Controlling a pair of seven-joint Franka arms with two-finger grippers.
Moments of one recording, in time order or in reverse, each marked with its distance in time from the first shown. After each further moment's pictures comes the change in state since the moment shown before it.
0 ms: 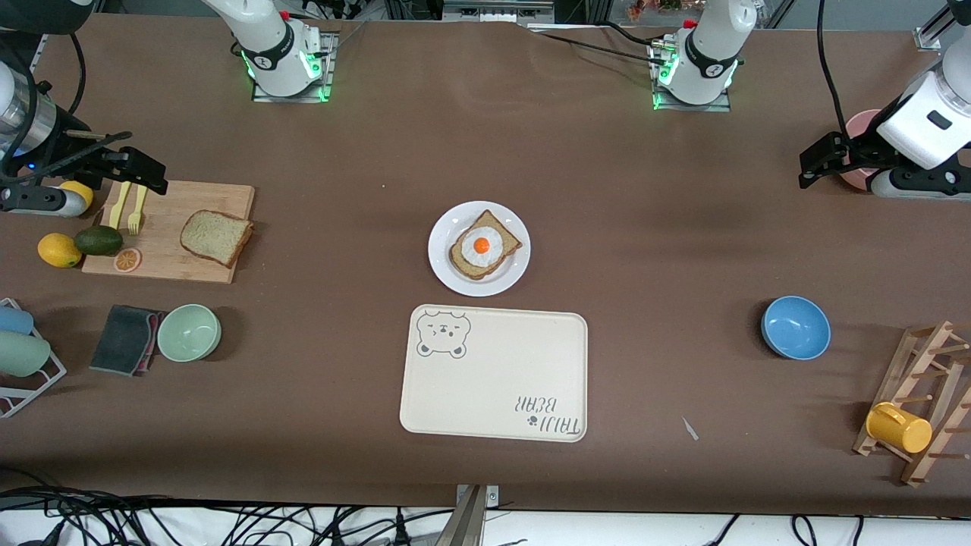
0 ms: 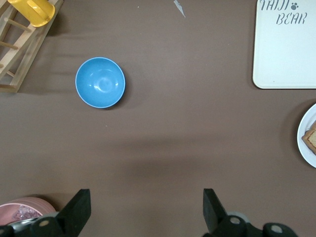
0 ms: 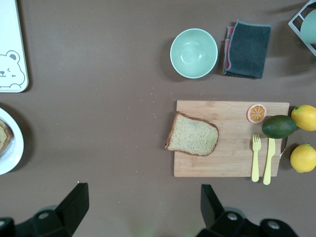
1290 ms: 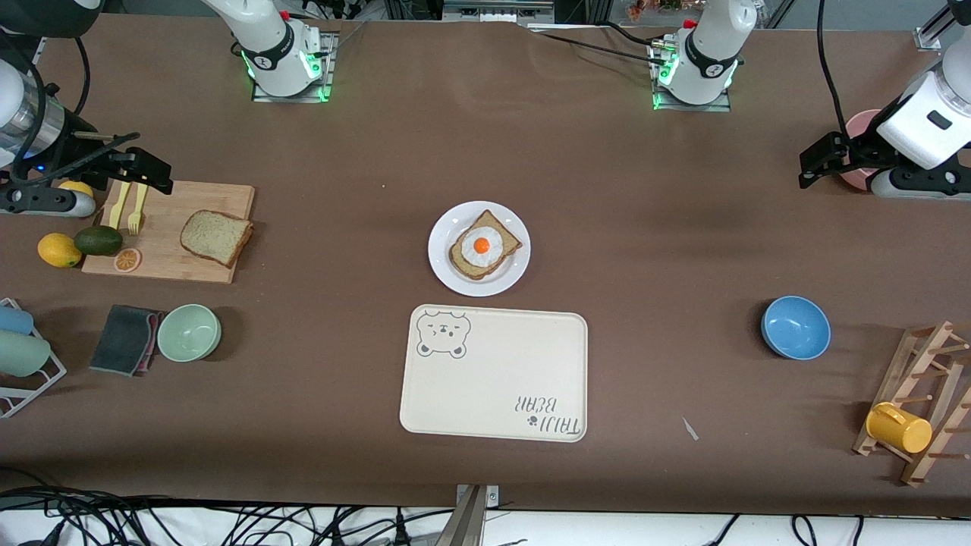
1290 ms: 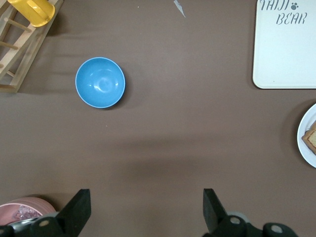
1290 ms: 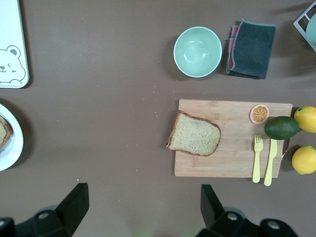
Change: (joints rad) left arm 0.000 0.000 0.000 0.000 0.000 0.000 0.000; right arm 0.000 0.000 0.016 -0.012 0.000 0.007 -0.005
